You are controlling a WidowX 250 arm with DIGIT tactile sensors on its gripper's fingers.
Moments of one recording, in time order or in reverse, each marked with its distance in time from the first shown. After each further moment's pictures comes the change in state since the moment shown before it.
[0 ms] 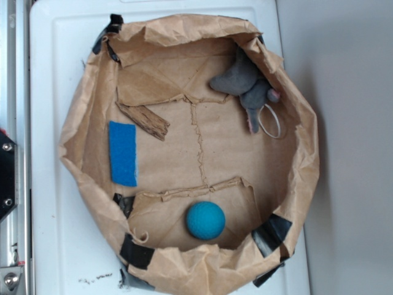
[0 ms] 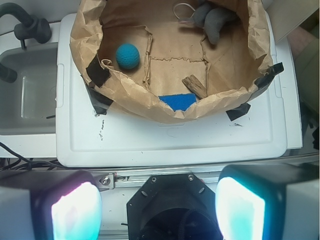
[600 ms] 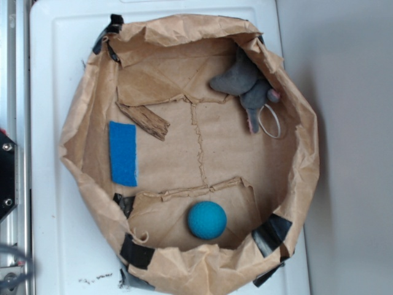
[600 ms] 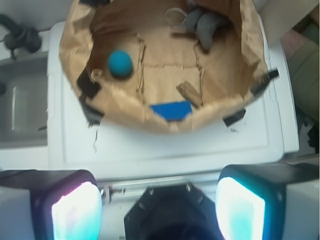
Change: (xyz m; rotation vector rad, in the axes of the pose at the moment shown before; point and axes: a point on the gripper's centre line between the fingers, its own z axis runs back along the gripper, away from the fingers) arm 0.026 -0.004 -0.018 0.041 0.001 0.031
